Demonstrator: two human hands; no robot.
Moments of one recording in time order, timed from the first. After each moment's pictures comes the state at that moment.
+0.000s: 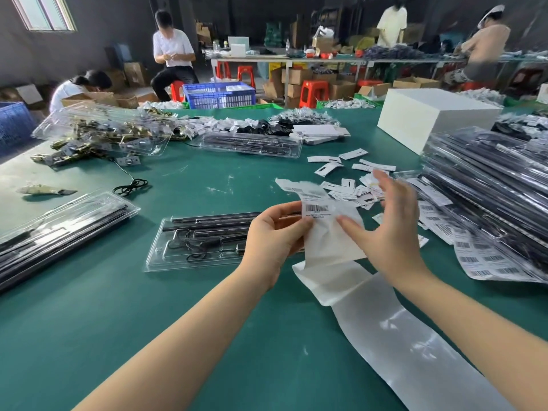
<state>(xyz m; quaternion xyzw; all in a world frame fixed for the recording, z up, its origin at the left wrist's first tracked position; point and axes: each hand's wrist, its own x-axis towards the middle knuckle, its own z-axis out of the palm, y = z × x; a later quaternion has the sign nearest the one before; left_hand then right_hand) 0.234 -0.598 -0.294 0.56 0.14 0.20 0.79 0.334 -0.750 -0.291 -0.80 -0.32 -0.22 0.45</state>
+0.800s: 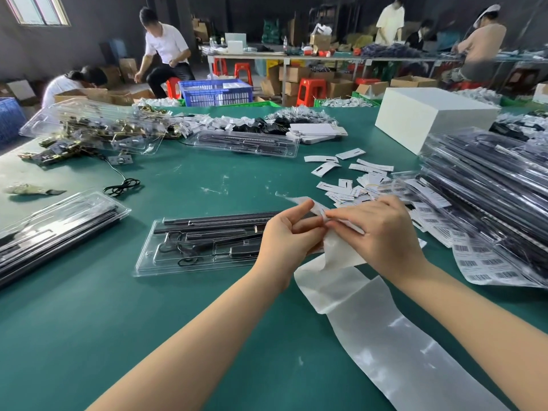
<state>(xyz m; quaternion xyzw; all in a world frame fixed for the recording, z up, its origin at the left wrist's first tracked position) 0.256 -0.615 -0.298 0.57 0.11 0.15 0.80 0.352 -0.752 -0.286 -0.72 -0.52 -0.38 0.24</state>
